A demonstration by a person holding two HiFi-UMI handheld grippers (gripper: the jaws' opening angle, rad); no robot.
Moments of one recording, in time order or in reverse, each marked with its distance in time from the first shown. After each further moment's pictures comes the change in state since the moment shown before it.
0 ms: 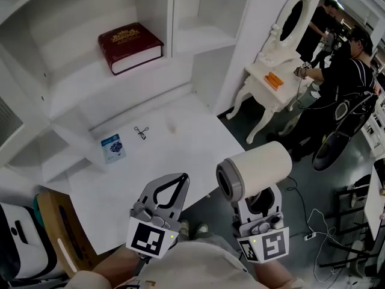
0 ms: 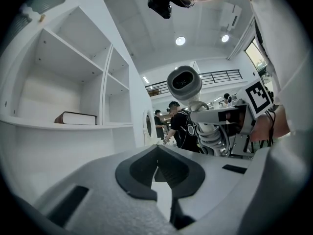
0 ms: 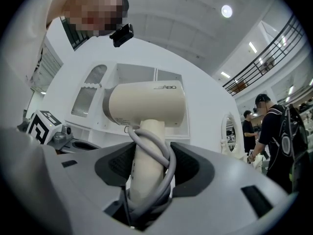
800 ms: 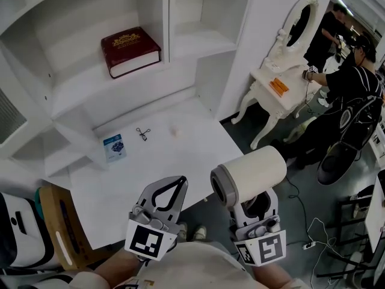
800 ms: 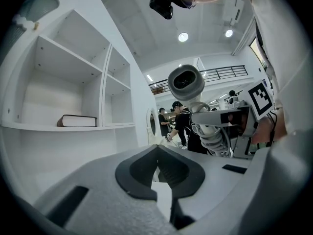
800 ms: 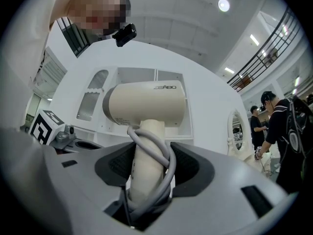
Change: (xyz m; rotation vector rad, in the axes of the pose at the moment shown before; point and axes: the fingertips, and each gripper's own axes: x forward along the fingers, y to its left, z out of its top) left arm 0.016 -0.014 0.011 -0.013 0.029 0.069; right arm -0.001 -0.021 0.003 0.032 -0.009 0.083
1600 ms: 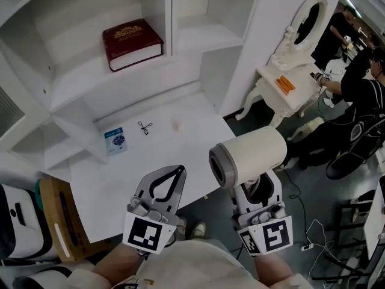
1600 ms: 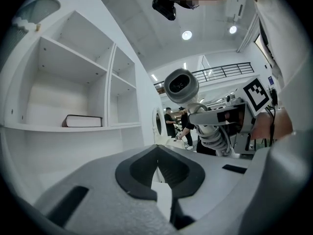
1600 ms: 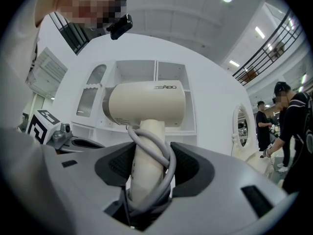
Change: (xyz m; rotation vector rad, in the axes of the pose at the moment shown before) left arm 0.017 0.018 -0.001 -0.033 0.019 0.080; right arm 0.037 -0.019 -0.004 0.000 0.078 0.053
